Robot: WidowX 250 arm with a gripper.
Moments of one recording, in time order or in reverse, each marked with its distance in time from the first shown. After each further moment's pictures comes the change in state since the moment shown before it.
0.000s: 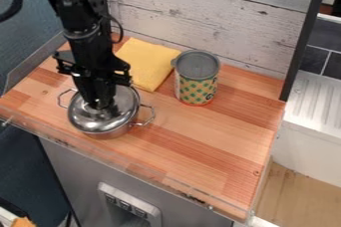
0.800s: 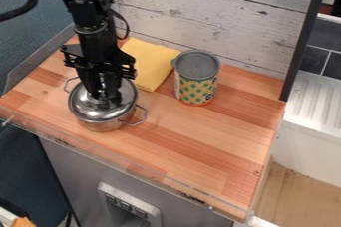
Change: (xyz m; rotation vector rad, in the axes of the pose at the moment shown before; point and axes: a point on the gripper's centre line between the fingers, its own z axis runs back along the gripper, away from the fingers) arm 0.022 0.000 -0.010 0.037 0.008 0.010
